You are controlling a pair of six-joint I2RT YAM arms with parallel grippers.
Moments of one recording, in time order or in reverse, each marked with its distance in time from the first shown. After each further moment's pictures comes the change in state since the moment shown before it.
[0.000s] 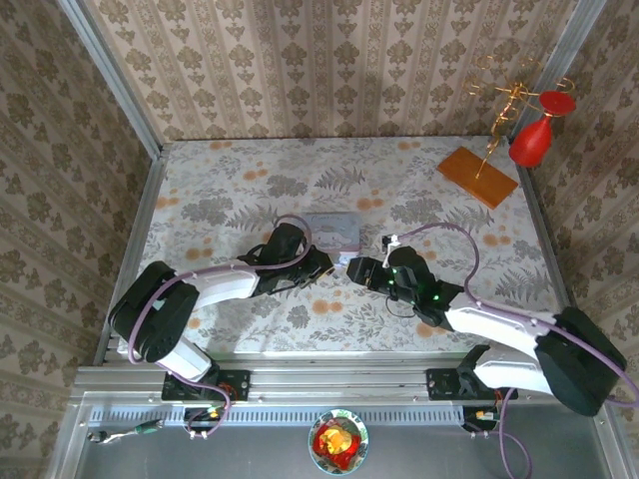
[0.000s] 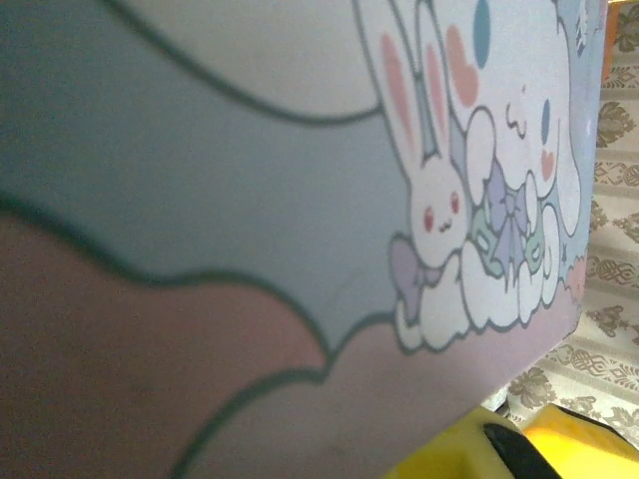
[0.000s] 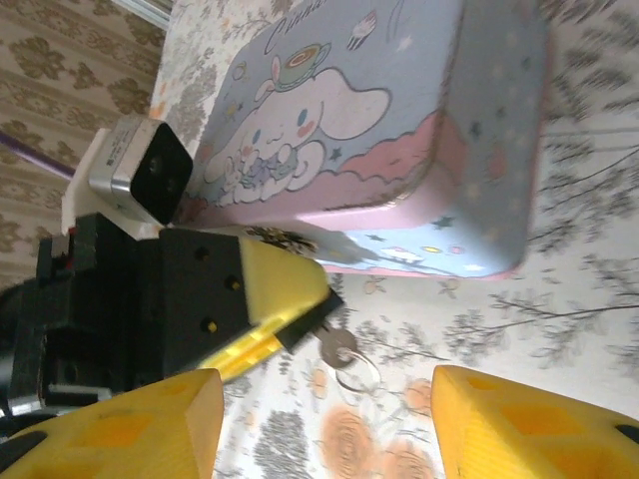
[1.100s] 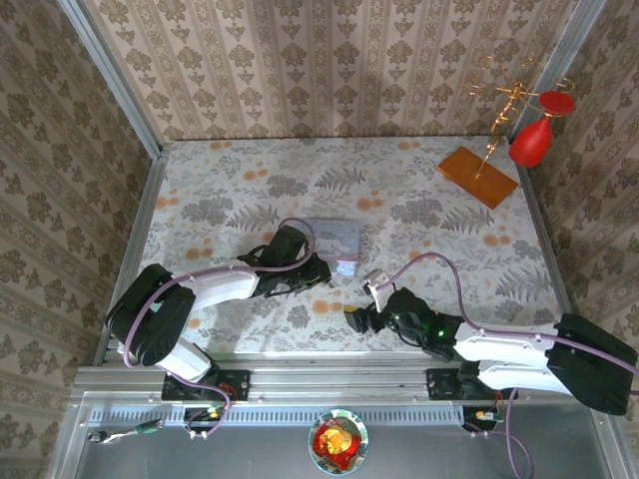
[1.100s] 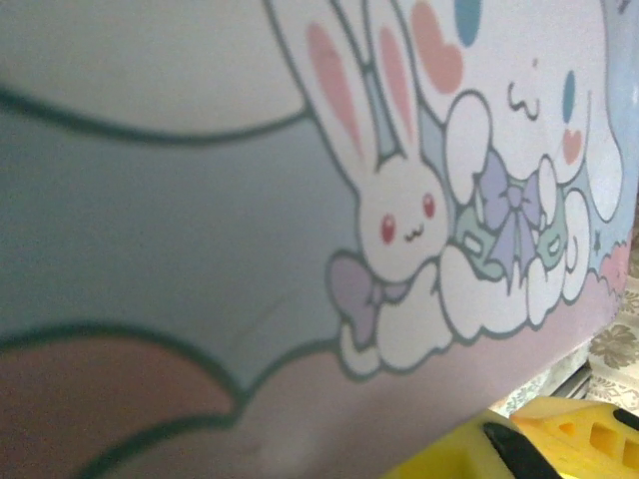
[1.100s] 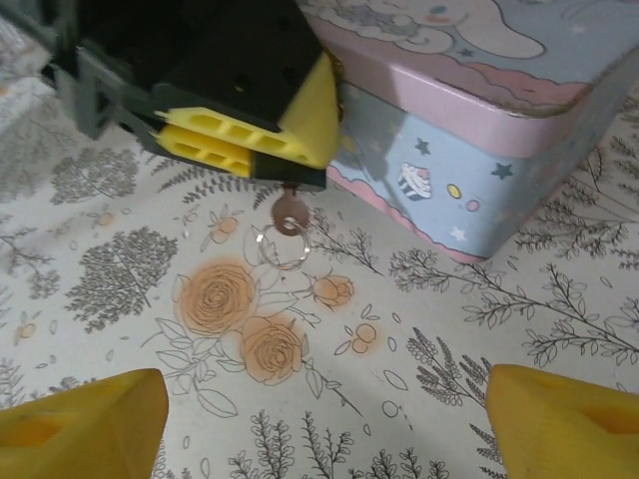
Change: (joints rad) left arm -0.028 -0.018 0.018 -0.149 -0.005 0.161; right arm 0.261 -0.047 -0.243 0.210 0.239 -0.655
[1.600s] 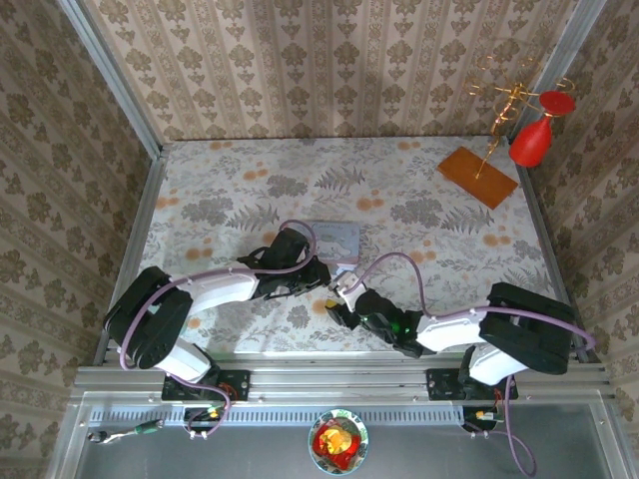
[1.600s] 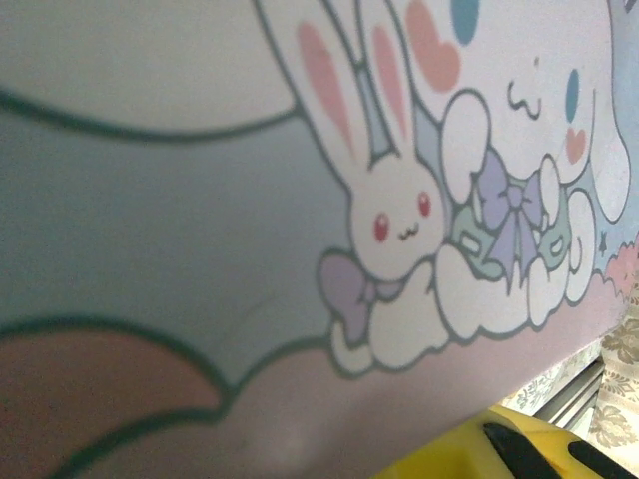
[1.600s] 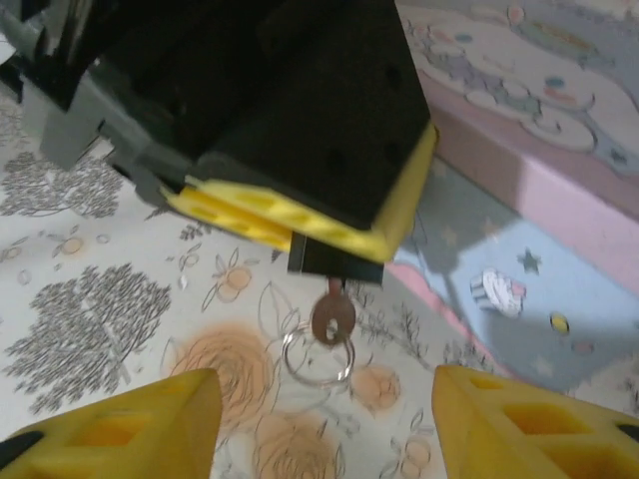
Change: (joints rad) left arm -0.019 -0.020 -0.008 -0.020 -0.018 0.001; right arm 0.105 0.387 0.157 0.229 0.171 -0.122
